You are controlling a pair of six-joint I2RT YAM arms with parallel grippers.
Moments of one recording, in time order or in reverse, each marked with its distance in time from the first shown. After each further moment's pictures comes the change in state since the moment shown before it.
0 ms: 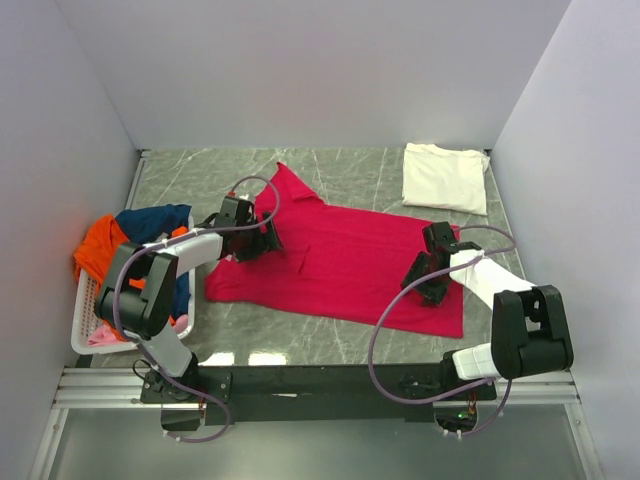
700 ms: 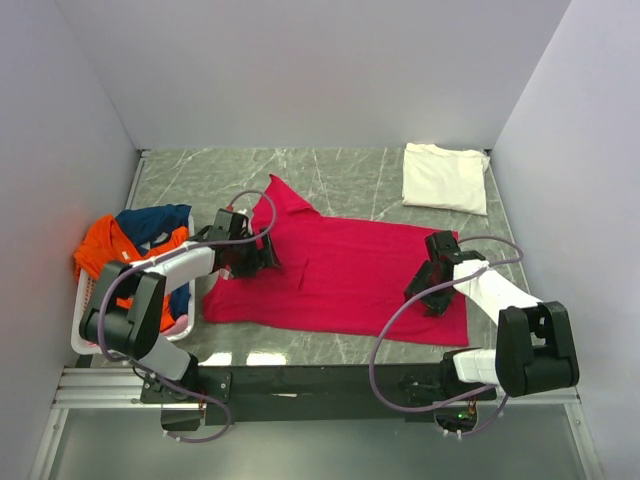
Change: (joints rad) left arm -0.003 -0.123 -0.110 -0.089 0.077 0.026; right arm 0.000 -0.086 -0.066 -0.055 0.025 0.071
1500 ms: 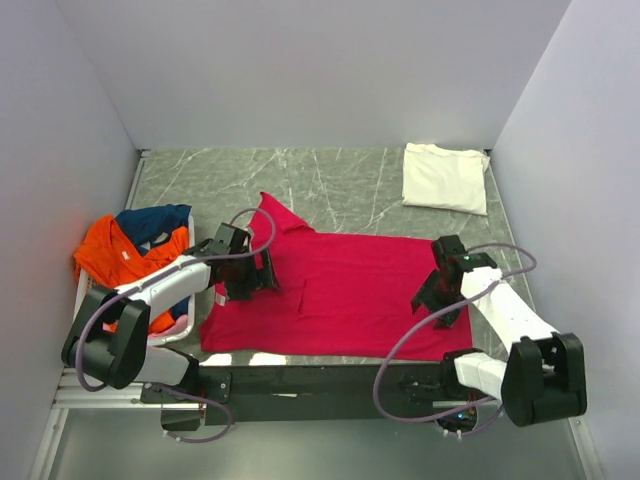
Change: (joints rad) left arm -0.068 -0.177 -0.103 -0.174 0.010 -0.070; right arm 0.000 -0.142 0.008 -0.257 0.009 0.037
